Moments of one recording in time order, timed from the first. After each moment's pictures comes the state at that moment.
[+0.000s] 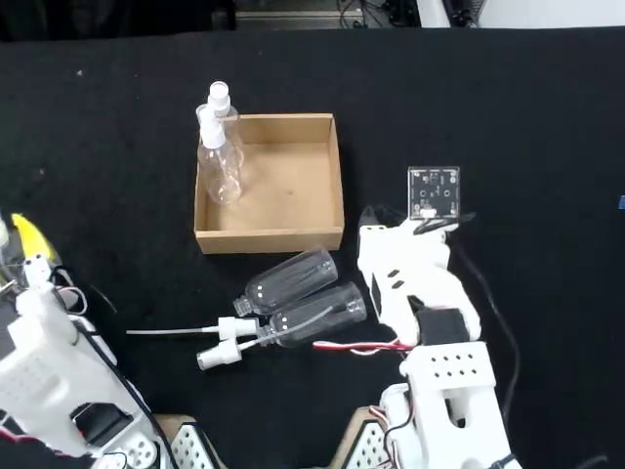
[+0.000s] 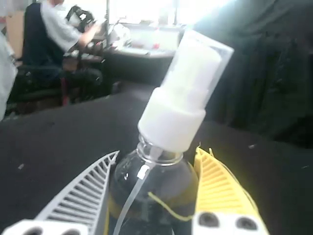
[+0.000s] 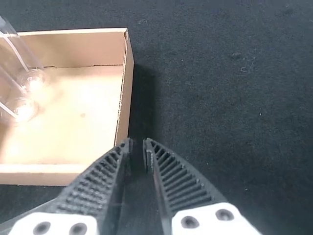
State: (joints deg) left arm -44.4 11.5 86.5 -98.1 2.8; right arm -5.0 -61.9 77.4 27.1 -3.7
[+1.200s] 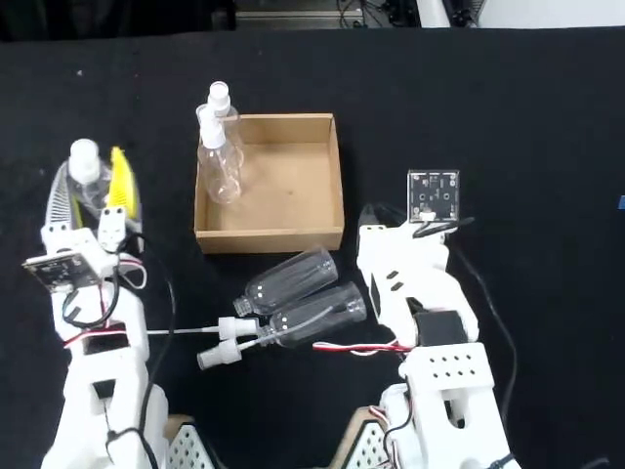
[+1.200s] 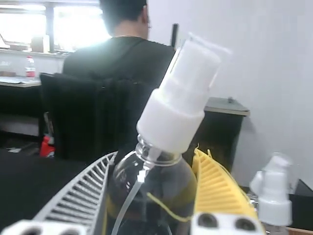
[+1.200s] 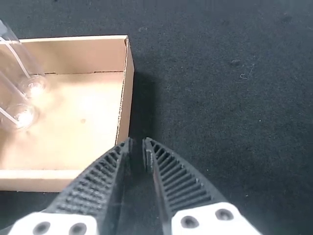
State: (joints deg) left arm -16.8 -52.3 93.2 -48.1 2.8; right arm -5.0 -61.9 78.2 24.7 -3.7
